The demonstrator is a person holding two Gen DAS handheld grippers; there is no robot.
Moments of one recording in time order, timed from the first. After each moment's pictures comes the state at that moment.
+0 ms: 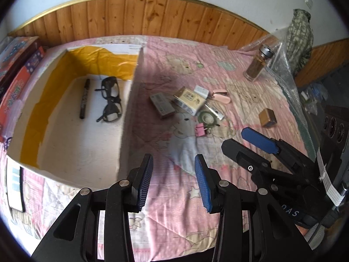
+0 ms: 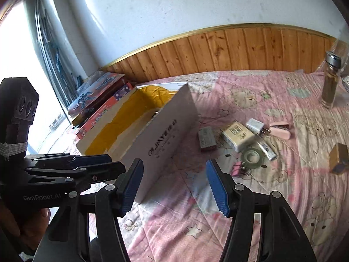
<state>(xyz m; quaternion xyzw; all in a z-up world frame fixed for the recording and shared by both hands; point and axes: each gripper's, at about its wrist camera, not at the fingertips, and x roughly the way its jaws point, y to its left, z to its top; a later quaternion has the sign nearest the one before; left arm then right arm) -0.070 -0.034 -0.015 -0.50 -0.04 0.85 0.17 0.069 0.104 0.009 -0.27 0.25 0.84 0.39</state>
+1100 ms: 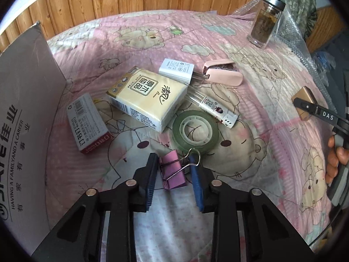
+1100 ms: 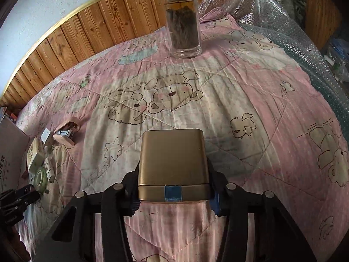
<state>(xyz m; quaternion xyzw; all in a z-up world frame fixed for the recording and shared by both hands) -0.170 0.091 -0.146 -0.50 0.05 0.84 0.19 0.315 0.284 -0.078 -0.30 0.32 0.65 0.62</state>
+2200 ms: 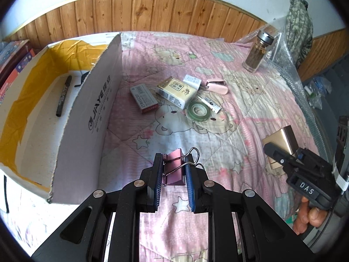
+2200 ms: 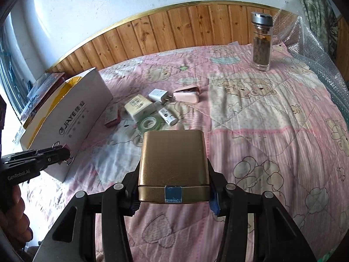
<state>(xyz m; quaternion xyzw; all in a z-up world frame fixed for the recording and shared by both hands) -0.062 0.003 -0.055 -0.47 -0.03 0.87 0.17 0.186 0.125 -0.033 -0.30 0.27 0.75 0.52</state>
